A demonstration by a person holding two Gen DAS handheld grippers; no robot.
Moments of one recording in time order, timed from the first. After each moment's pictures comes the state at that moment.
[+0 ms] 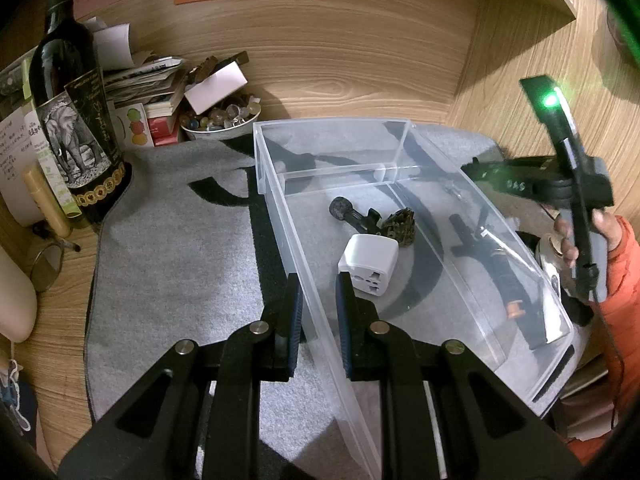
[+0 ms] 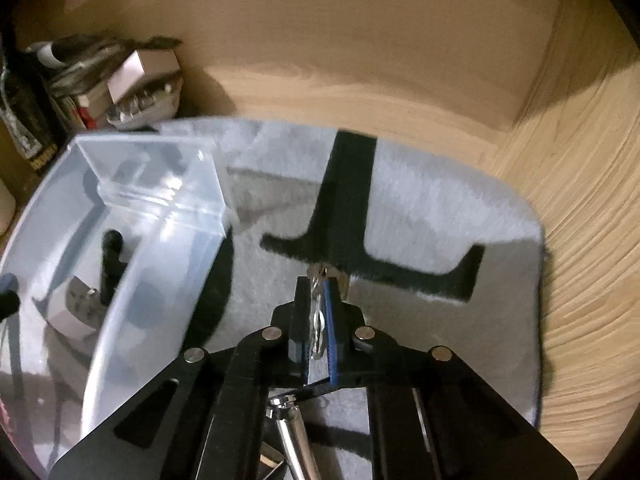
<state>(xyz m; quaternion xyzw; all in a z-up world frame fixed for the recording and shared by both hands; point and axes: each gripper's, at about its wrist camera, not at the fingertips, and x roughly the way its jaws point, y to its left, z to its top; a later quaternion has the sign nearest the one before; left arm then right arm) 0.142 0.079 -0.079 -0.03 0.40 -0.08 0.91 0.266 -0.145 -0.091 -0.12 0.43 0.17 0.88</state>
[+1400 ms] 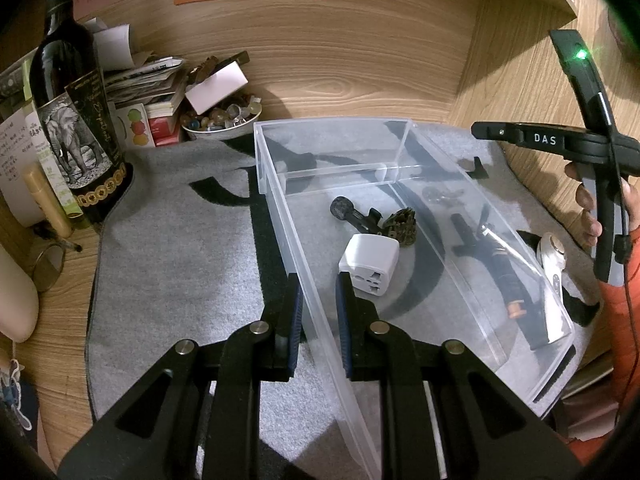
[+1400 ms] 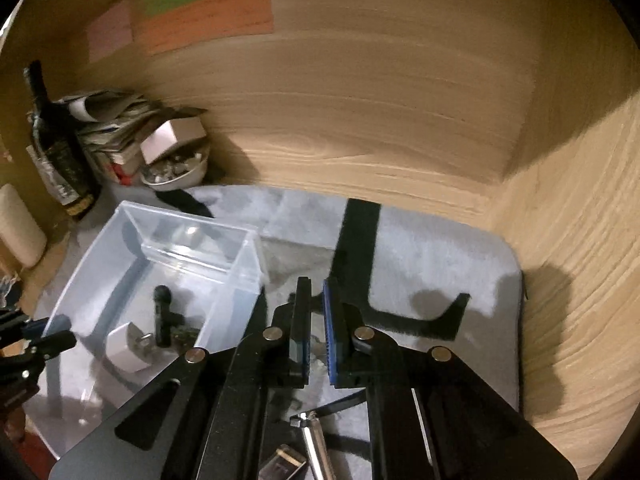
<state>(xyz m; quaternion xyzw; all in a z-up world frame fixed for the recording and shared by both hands) 0.142 0.077 -0.078 -0.02 0.40 -0.07 0.91 0.264 -0.146 -0.039 -0.09 0.38 0.20 0.90</state>
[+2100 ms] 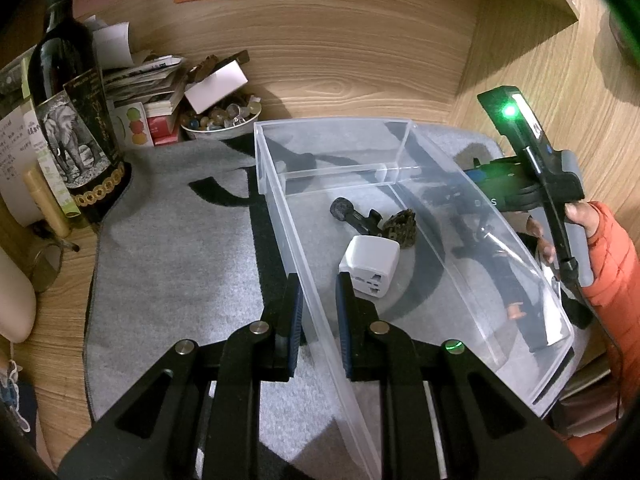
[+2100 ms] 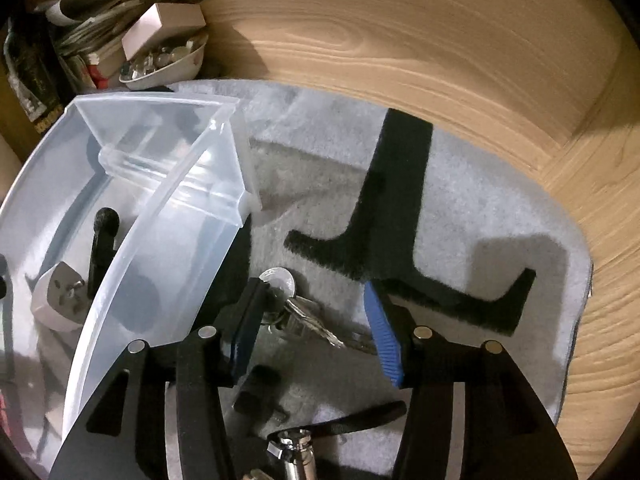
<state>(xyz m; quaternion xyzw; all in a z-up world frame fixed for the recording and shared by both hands) 0.143 0.076 -0.079 -0.03 0.40 -0.07 0.91 0.297 -0.122 -0.121 -0.16 0.48 0.22 0.84</state>
